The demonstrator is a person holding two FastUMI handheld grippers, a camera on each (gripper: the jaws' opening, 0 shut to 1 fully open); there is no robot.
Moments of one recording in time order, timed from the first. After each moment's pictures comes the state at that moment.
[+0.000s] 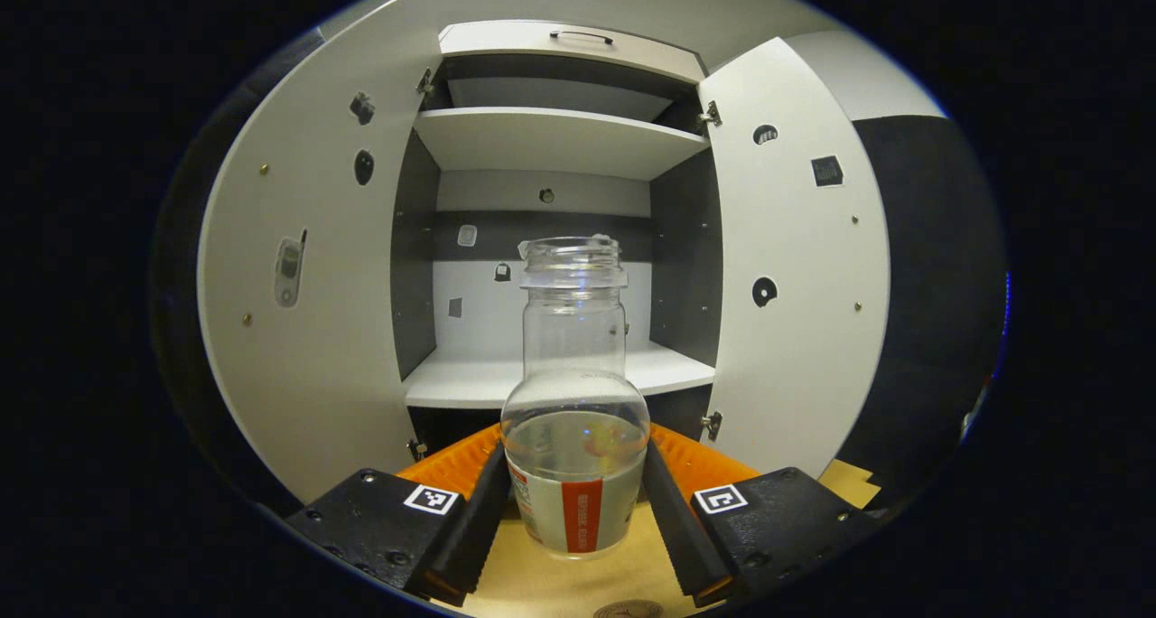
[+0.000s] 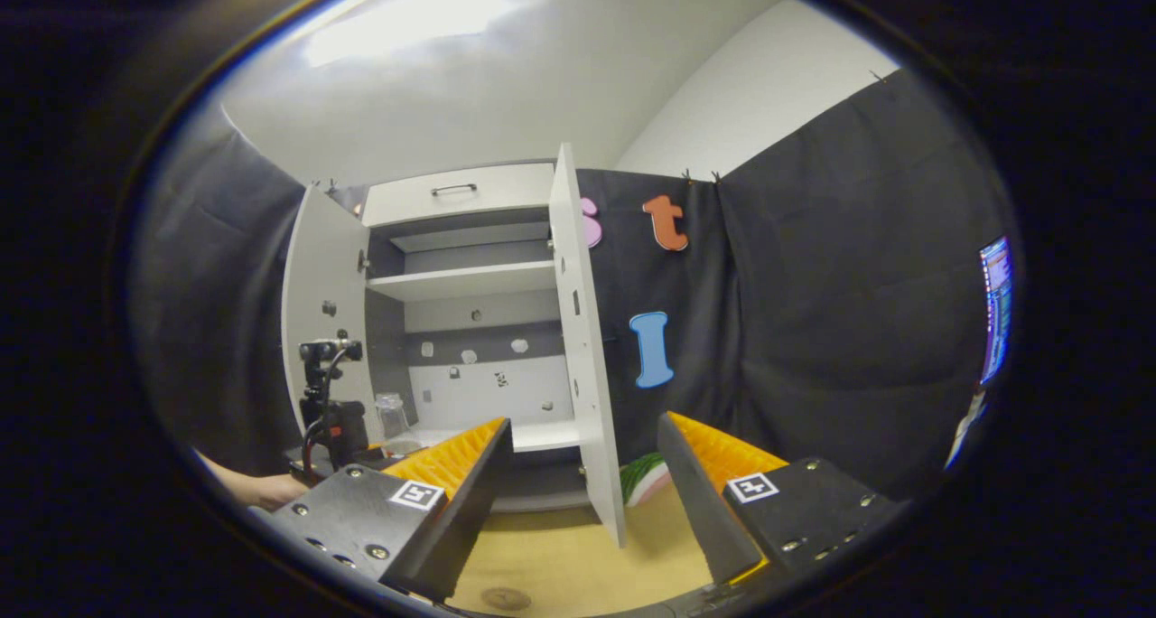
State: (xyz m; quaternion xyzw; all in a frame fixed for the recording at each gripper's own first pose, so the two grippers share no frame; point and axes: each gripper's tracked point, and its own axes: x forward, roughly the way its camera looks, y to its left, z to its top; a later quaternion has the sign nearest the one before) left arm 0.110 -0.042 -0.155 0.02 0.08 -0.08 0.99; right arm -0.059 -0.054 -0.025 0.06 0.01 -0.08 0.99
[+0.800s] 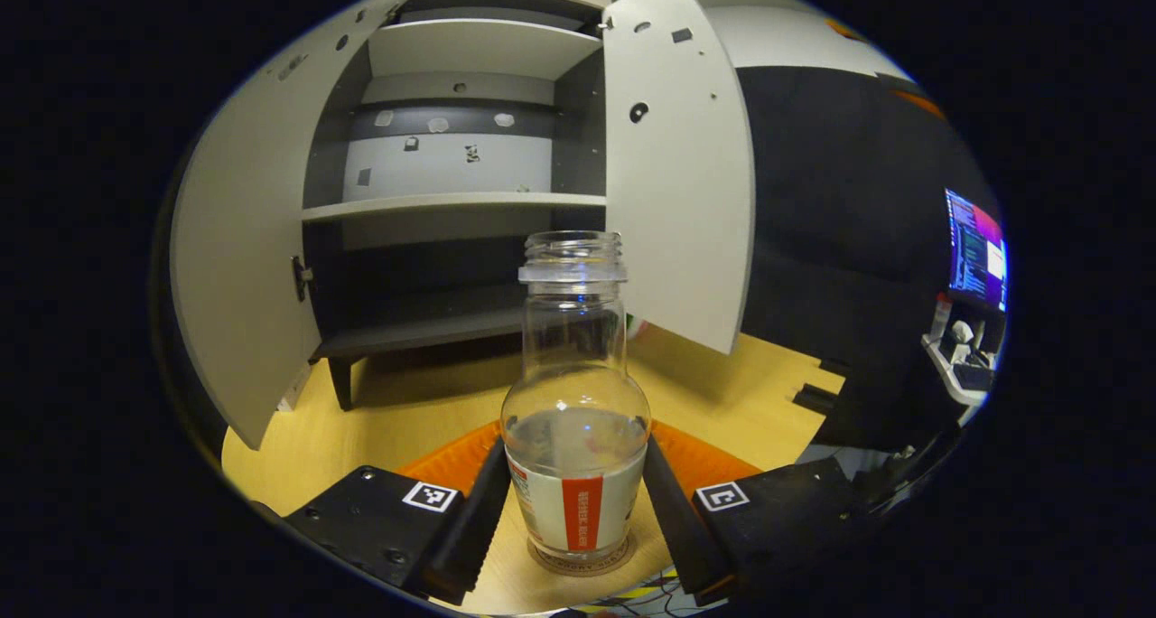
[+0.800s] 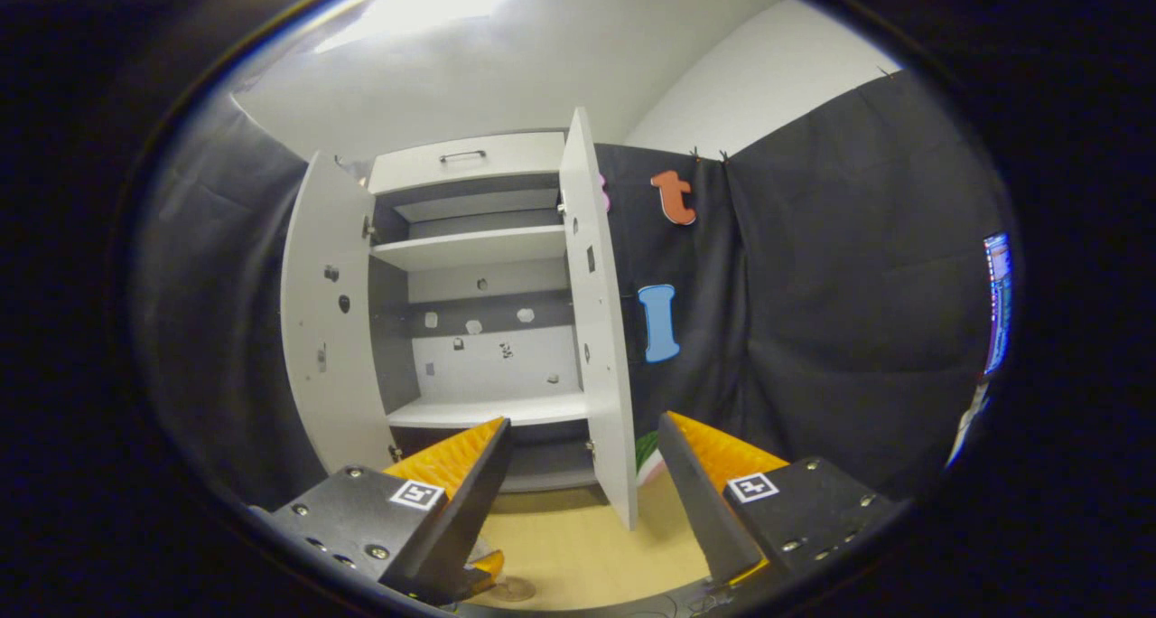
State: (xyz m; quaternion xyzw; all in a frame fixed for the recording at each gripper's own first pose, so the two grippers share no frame) left arm 0.004 -0.103 -0.388 0.03 0.20 -0.23 0.95; right arm -0.048 -0.026 -0.076 0.06 0.06 -0.08 0.99
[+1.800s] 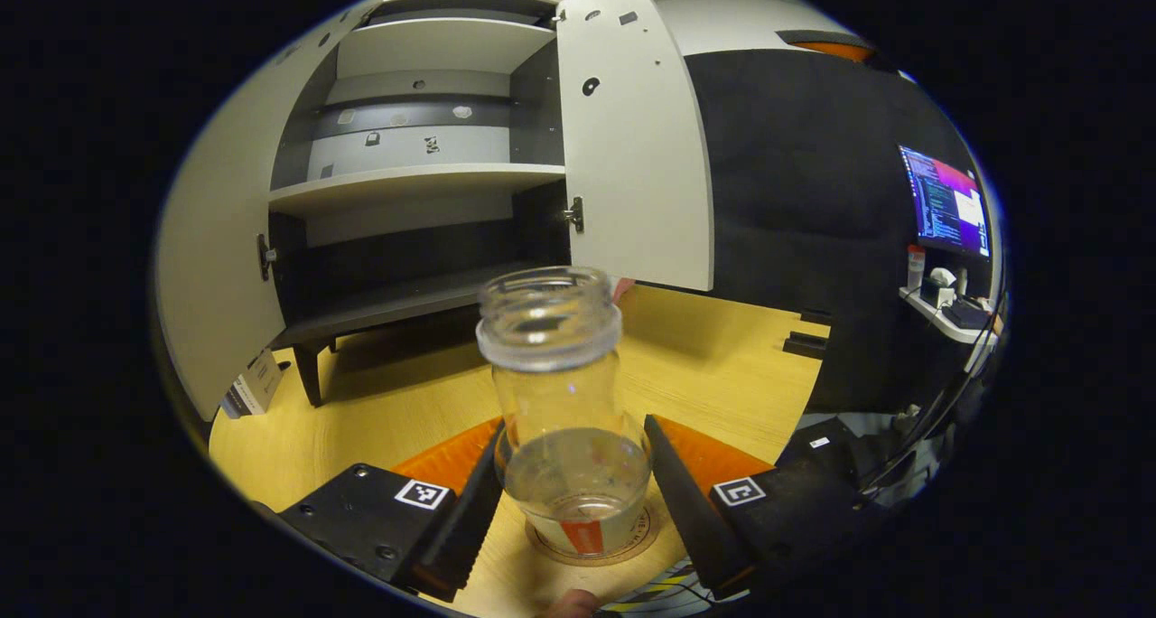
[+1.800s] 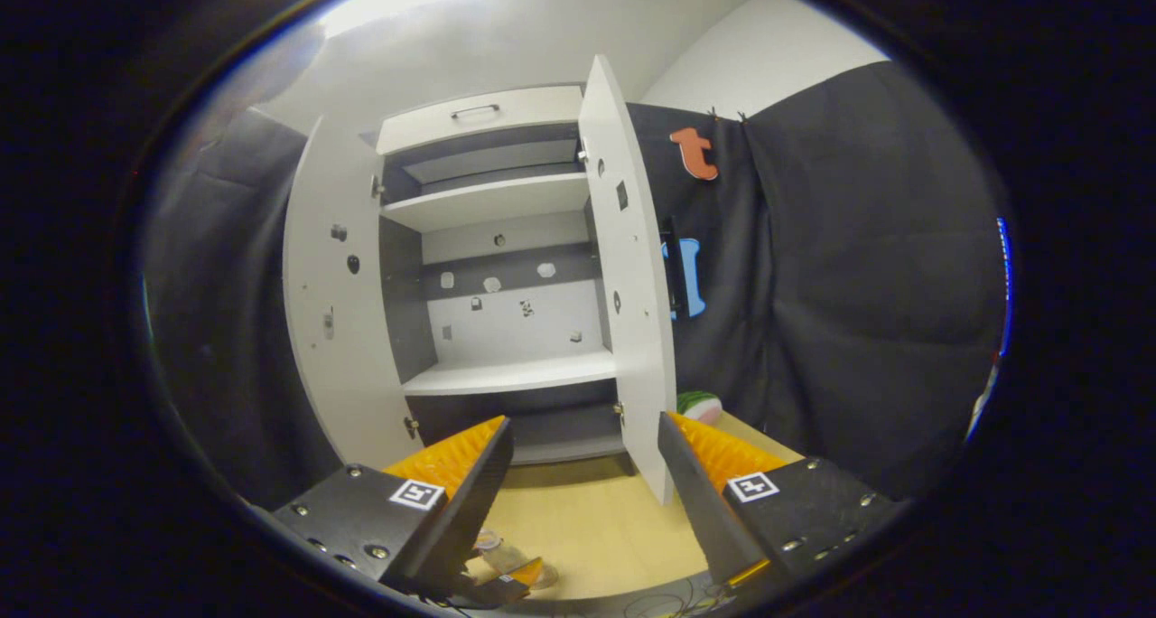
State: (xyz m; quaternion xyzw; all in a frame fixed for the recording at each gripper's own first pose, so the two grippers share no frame) left arm -0.003 -0.092 -0.428 0.06 0.17 -0.28 0.94; right arm -0.029 -0.002 -0.119 0.06 0.11 -0.05 0.99
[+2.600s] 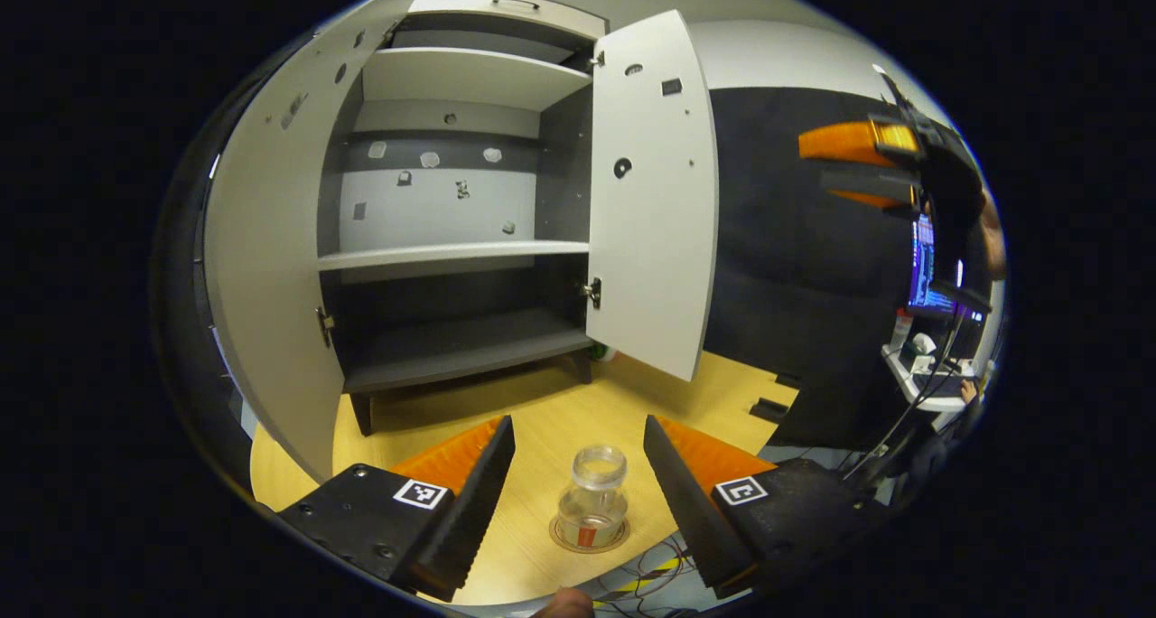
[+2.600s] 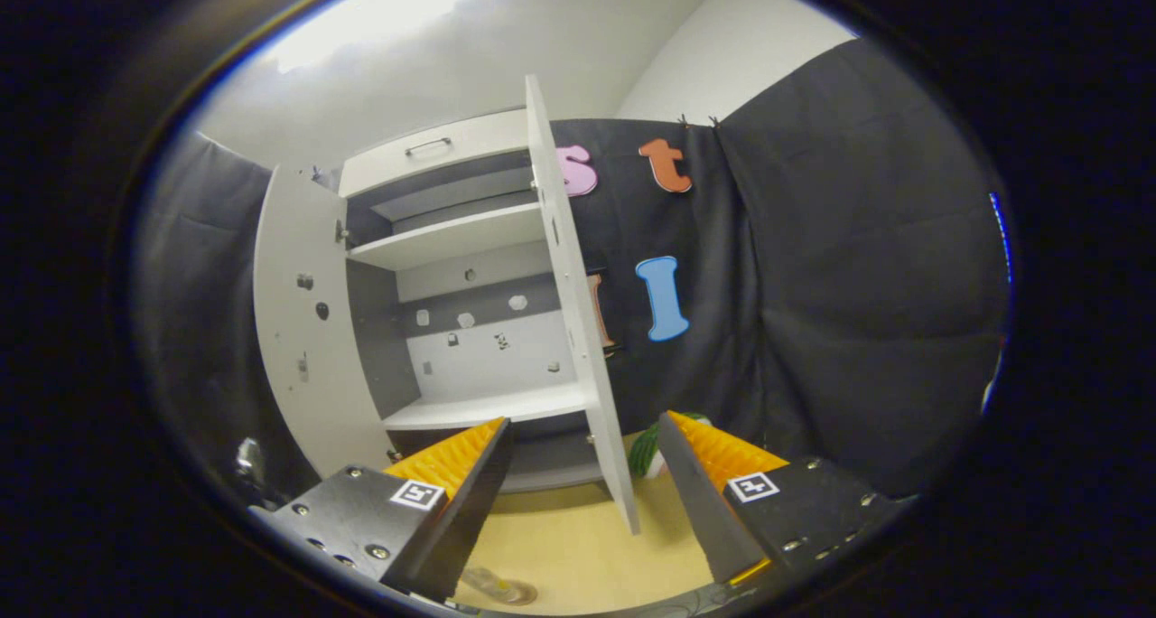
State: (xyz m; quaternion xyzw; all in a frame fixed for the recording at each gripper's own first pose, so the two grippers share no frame) left arm -0.023 -0.057 -0.260 0.01 0.15 -0.27 0.95; right arm 0.003 -0.100 -0.094 0.08 0.07 -0.07 0.99
